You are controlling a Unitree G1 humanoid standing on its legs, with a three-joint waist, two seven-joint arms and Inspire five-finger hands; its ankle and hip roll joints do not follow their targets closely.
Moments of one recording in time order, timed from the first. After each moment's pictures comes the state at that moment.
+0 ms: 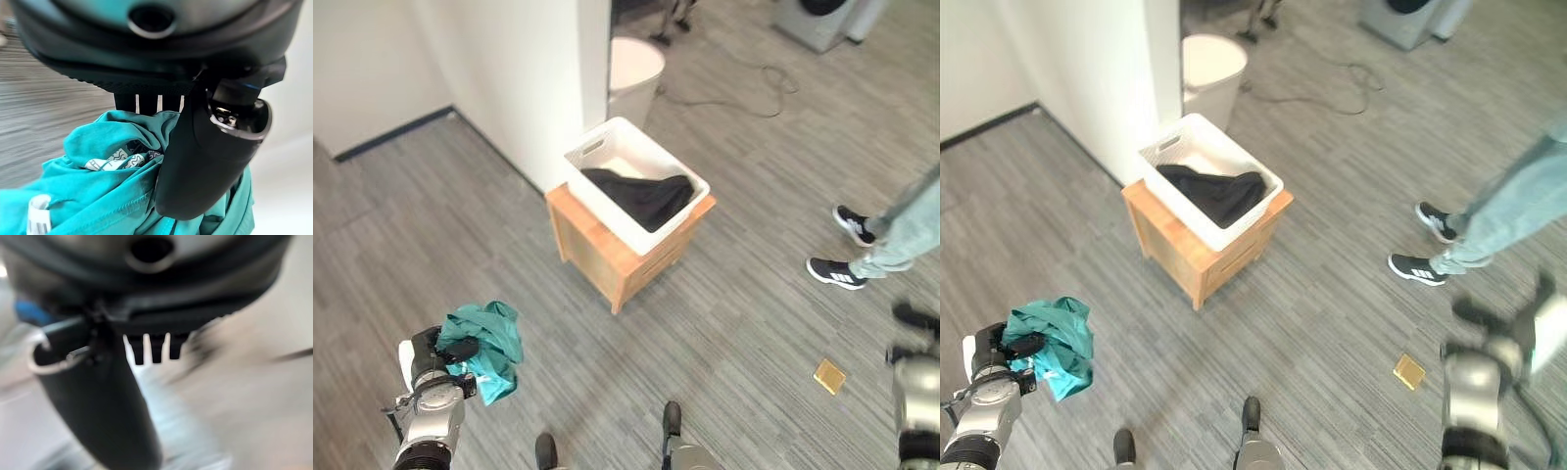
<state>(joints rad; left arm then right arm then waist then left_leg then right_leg) -0.09 0.50 0.14 0.73 -0.23 0.02 0.41 -0.03 -0.55 -0.45 0.65 0.04 0.11 -0.57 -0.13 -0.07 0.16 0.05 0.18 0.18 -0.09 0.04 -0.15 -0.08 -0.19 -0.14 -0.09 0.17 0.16</state>
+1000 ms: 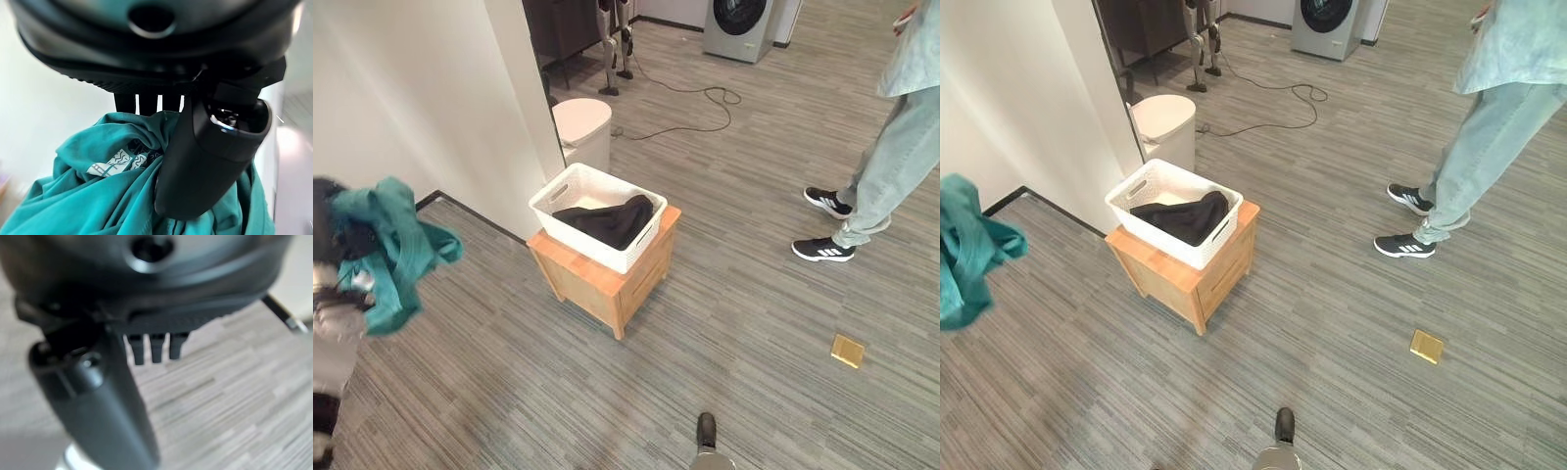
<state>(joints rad) -0.55 1.05 -0.25 0.57 0.32 0.10 0.51 0.05 -0.33 0.26 1.25 -0.32 0.08 -0.18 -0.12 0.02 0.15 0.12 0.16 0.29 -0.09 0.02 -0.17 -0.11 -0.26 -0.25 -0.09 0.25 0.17</state>
